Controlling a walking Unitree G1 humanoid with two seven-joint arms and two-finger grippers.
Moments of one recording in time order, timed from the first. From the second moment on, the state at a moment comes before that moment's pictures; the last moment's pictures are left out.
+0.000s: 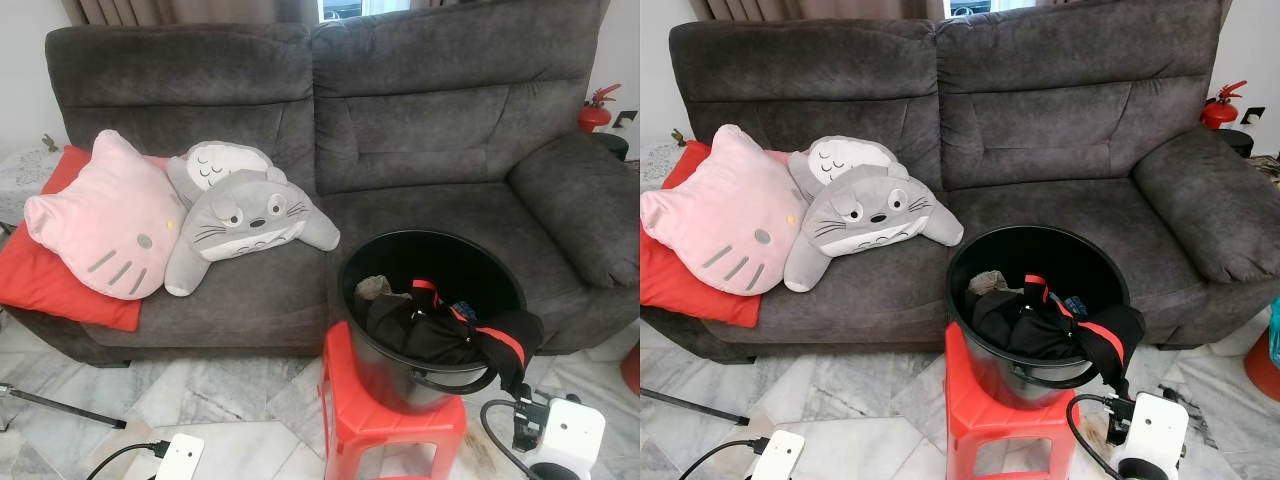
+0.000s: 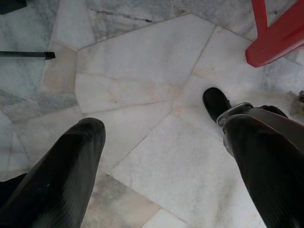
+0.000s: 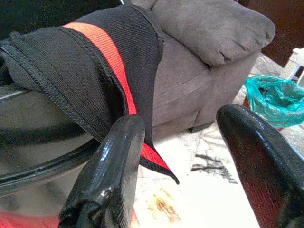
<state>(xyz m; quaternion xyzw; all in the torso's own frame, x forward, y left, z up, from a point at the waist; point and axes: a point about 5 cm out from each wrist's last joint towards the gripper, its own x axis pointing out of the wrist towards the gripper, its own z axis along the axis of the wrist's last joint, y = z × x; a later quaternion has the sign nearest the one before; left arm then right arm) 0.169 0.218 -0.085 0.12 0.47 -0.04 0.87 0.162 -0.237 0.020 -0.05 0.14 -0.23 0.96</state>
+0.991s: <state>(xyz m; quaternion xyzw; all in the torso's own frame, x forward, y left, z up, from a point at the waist) 0.168 0.219 -0.085 0.12 0.48 -0.04 0.87 0.166 -0.233 0.020 -0.08 0.14 -0.21 0.96</state>
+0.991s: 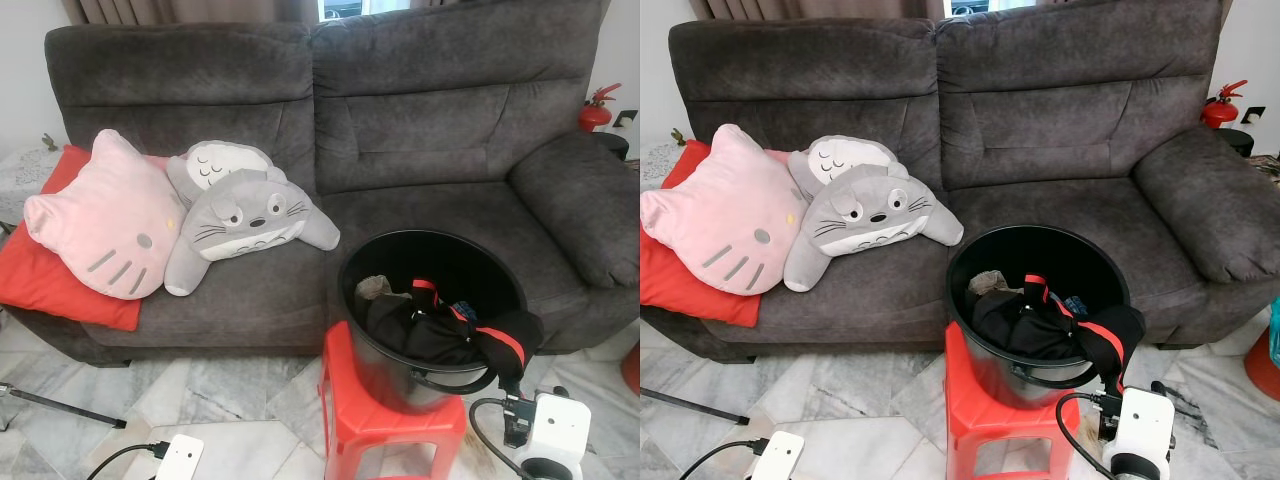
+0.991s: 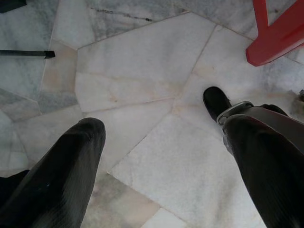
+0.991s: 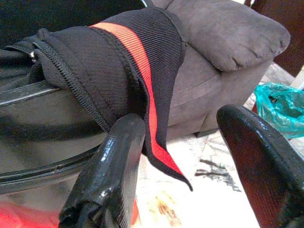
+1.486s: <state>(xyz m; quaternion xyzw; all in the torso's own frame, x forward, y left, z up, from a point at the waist) 0.168 0.219 -0.085 0.12 0.48 -0.04 0.87 0.167 -0.236 0.022 -0.09 0.14 -0.22 0.96</state>
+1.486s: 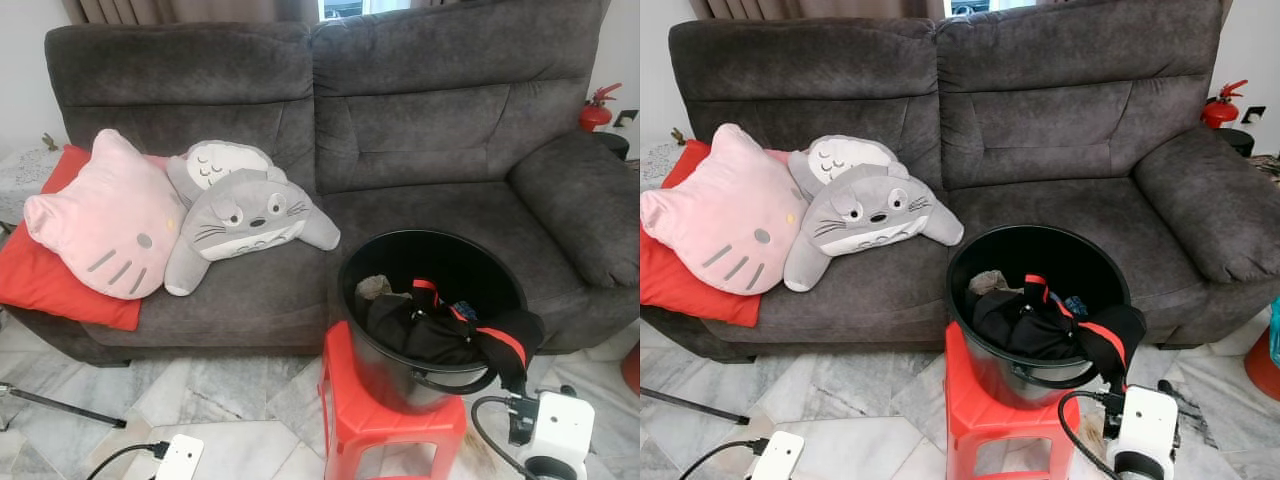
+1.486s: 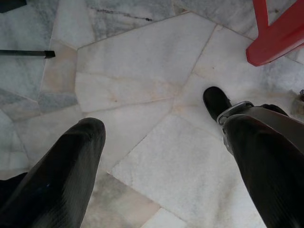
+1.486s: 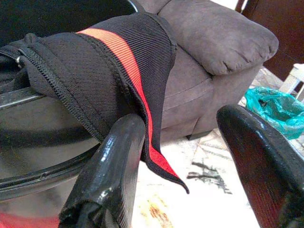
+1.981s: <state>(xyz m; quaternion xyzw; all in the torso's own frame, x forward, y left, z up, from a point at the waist) 0.168 0.218 -0.085 0.12 0.48 -0.04 0.87 0.176 -0.240 0.018 -0.11 0.14 -0.23 0.96</state>
